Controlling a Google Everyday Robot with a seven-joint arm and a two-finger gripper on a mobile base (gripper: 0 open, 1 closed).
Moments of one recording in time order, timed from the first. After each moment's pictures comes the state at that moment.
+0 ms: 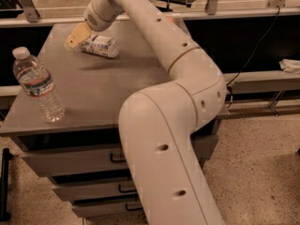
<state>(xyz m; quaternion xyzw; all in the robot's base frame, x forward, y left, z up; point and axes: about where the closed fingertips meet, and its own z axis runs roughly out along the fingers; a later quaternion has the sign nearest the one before) 0.816 0.215 0.890 -0.49 0.78 0.20 0.34</state>
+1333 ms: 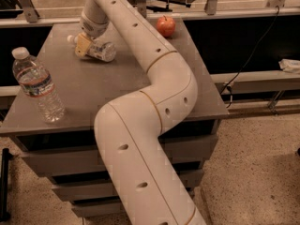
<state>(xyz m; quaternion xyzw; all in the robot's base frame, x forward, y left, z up) 0.818 0.215 0.851 -0.55 0.78 0.11 0.26</state>
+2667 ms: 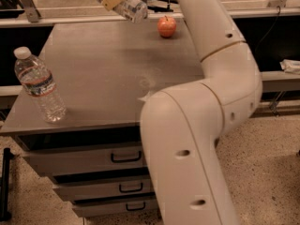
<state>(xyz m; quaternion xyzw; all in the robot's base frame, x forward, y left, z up) 0.806 0.101 1.012 -0.54 0.72 0.13 0.41</state>
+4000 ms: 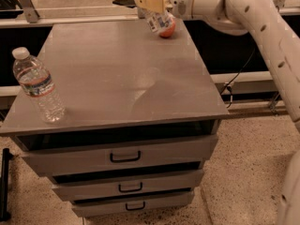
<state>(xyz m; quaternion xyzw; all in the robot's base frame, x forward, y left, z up) 0.750 0.000 1.045 -0.41 0.57 0.31 0.64</state>
